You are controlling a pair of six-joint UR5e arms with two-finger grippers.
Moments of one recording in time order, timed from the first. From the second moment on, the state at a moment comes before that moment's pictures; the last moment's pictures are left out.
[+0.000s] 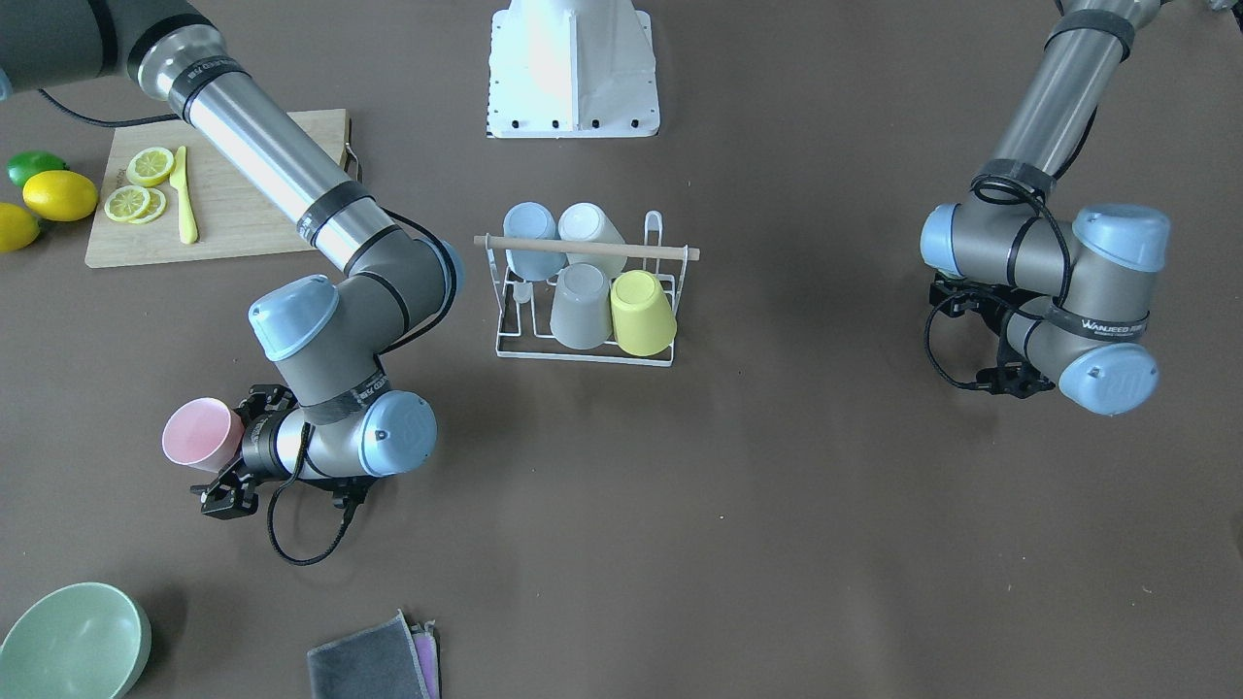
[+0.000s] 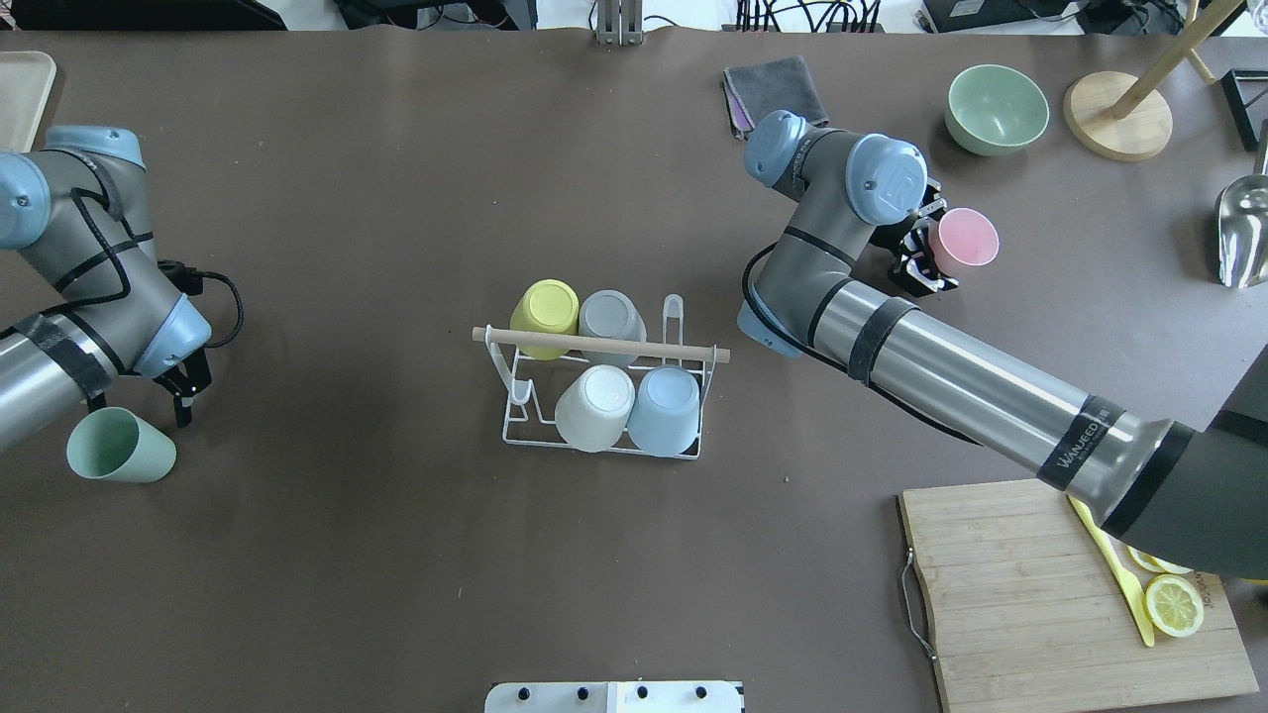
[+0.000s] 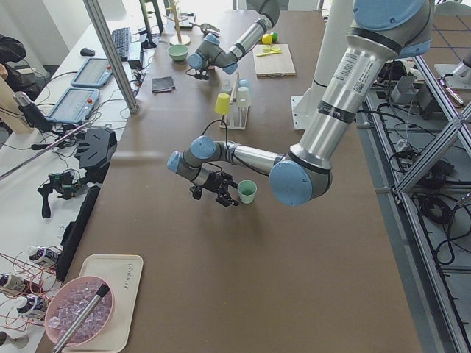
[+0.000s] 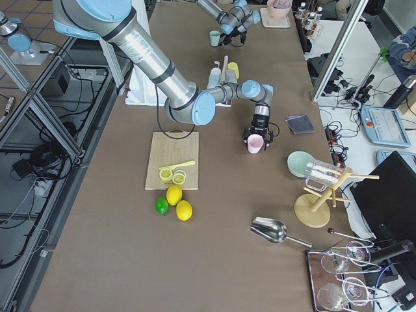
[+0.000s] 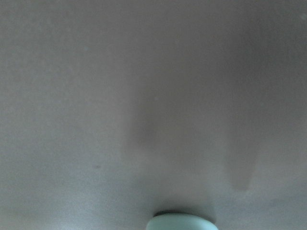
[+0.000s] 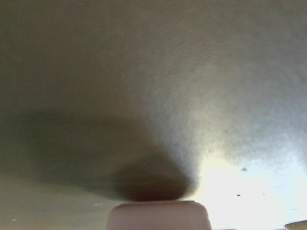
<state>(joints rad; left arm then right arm) -0.93 -2.03 -1.25 -0.82 -2.48 -0.02 0.74 -0.65 0.88 -2.04 1.52 -0.58</state>
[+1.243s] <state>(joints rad) -0.92 -2.03 -1.23 -0.68 -2.52 0.13 0.82 -0.80 1.20 -2.14 1.54 -0.62</state>
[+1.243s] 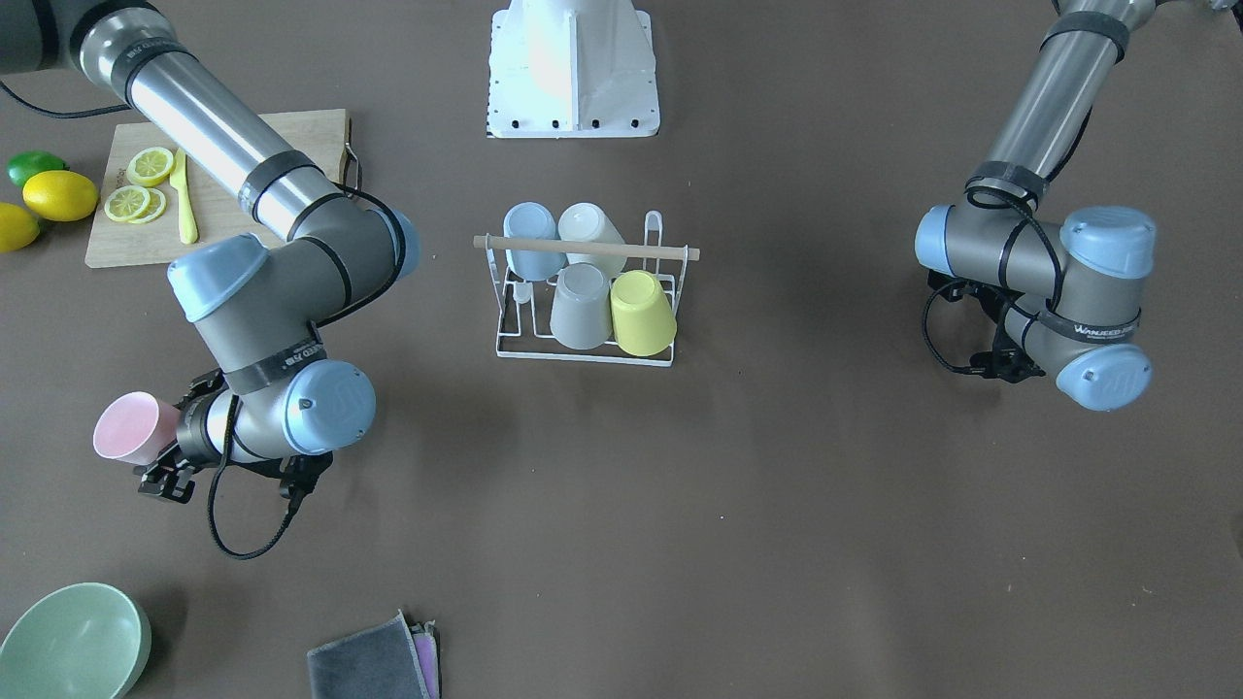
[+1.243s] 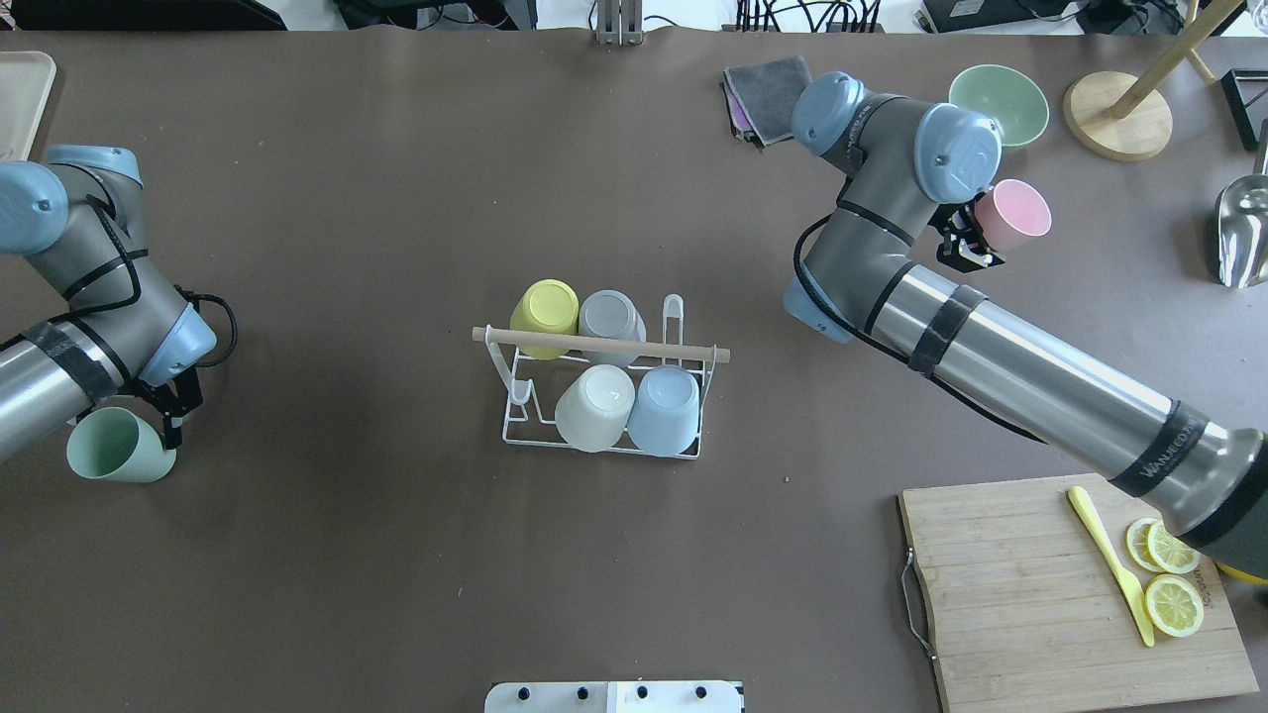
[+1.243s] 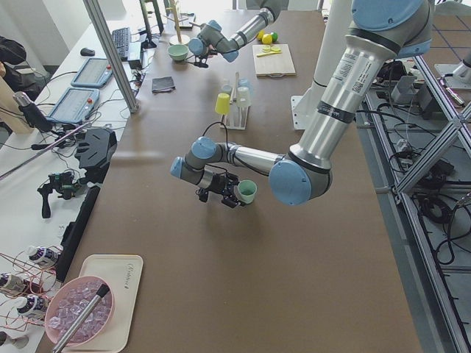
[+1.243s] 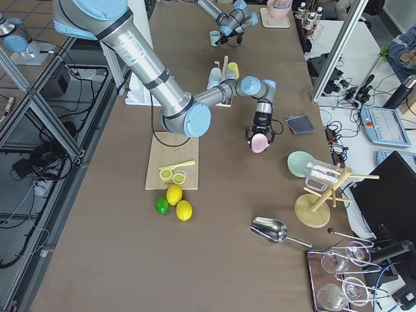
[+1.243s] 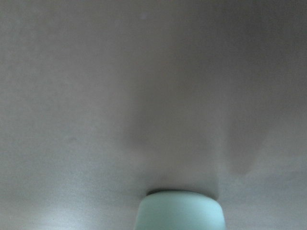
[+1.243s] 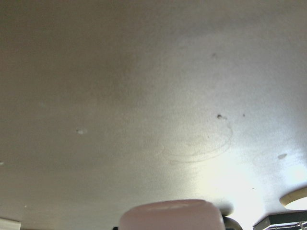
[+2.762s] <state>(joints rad) -0.89 -2.03 -1.22 -0.68 -2.54 0.13 1.16 -1.16 1.73 -1.82 2.35 -0.58</state>
